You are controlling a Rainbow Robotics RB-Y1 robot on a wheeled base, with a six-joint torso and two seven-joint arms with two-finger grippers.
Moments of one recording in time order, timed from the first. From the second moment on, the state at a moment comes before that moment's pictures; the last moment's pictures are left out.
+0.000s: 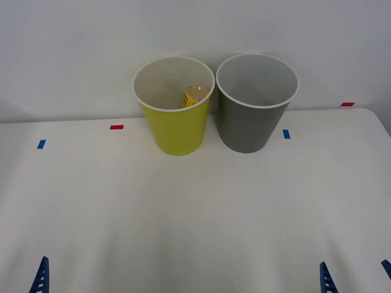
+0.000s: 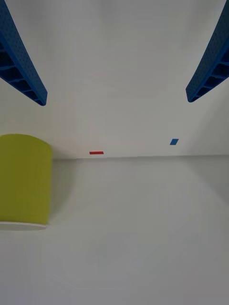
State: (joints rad) right arm 1.18 -0.46 0.28 -2.21 -0.30 -0.60 1.64; left arm 1.09 0.47 -0.16 -2.05 0.37 -0.73 -1.59
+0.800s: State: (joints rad) right arm 1.18 -0.46 0.28 -2.21 -0.30 -0.60 1.64; left arm 1.12 0.47 -0.16 -2.05 0.35 -0.74 -1.59
